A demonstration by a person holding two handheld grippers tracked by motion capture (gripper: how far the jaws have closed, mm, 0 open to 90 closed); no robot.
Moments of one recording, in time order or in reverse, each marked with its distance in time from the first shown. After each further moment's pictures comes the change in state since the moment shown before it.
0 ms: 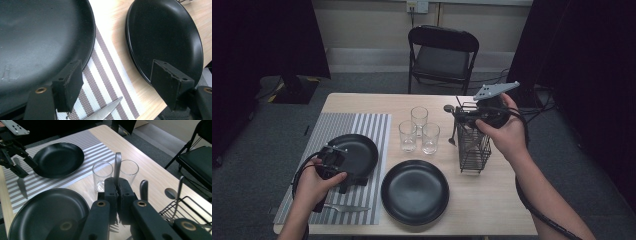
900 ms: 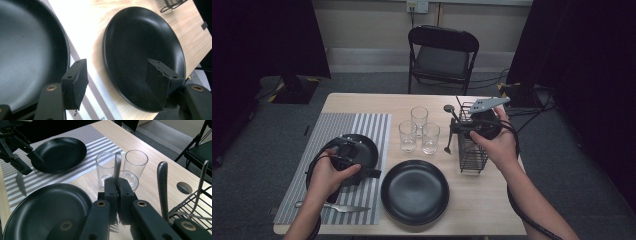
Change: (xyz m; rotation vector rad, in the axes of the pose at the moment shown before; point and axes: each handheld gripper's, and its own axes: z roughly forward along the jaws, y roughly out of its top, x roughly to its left) left arm -0.030 0.032 0.014 -0.020 -0.052 0.056; right arm 0.005 -0.031 0.026 -0.007 0.022 0.025
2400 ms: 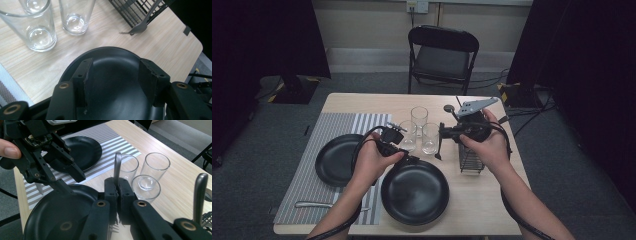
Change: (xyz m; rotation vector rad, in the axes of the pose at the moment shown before) left arm -0.085 0.069 0.042 -0.023 -0.006 0.217; right arm 0.023 0.013 0.011 0.024 0.083 -0.014
